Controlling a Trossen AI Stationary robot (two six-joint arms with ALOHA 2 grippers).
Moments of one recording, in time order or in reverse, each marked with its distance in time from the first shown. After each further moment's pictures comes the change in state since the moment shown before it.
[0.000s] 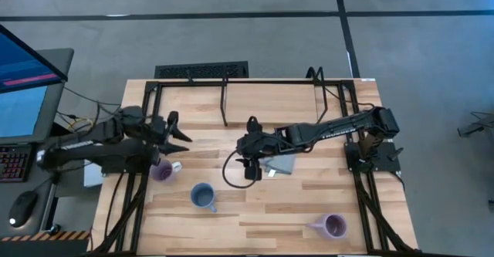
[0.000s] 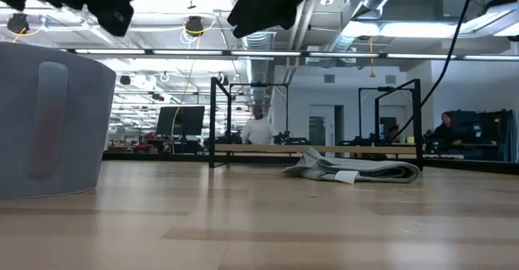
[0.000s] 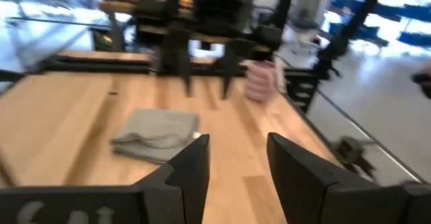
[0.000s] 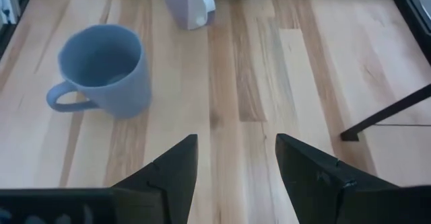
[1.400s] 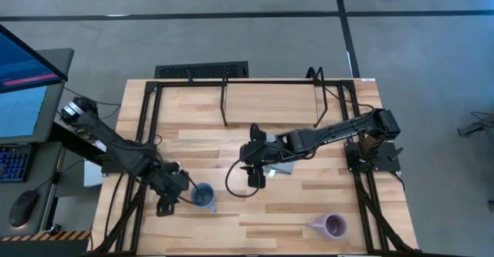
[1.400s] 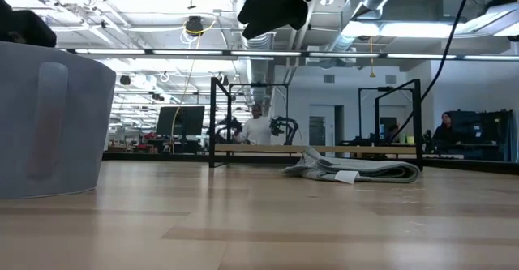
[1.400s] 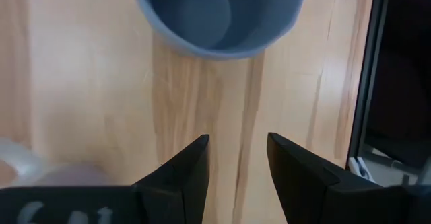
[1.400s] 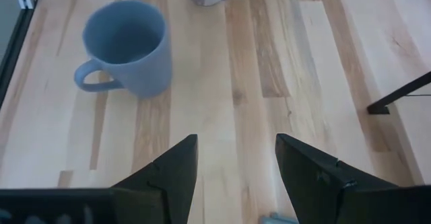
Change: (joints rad) left arm -0.883 0.795 0.374 -0.575 -0.388 -0.752; right arm 0.058 0.000 0.000 -0.070 0.003 0.098
